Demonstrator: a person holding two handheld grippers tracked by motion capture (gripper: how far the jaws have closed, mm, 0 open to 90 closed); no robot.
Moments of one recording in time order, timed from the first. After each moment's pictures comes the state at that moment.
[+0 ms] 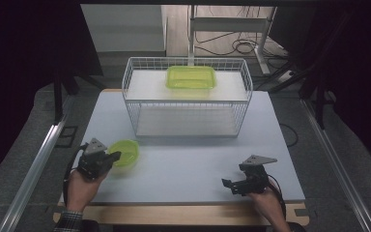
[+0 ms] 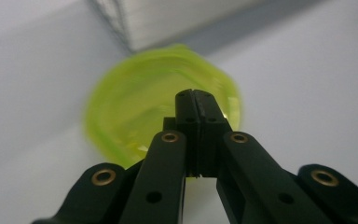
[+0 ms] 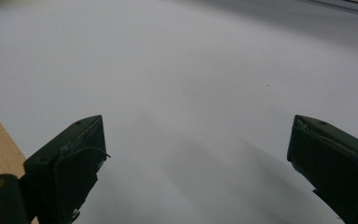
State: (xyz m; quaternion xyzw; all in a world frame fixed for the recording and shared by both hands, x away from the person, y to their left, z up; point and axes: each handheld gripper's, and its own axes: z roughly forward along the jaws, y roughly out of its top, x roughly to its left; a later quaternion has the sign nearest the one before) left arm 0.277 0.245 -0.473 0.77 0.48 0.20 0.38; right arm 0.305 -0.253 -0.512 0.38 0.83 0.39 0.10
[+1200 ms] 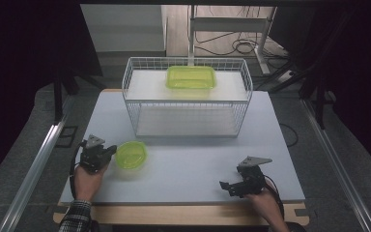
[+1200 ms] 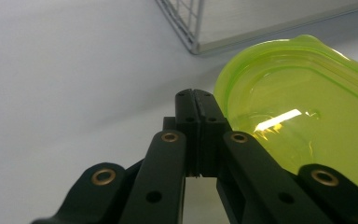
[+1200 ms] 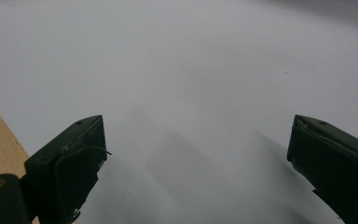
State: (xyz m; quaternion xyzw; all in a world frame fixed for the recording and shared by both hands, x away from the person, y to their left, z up) left arm 0.307 0.252 -0.513 0.72 0.54 0.22 0.38; right arm 0.304 -0.246 -0.518 0.38 0.84 0.37 0.09
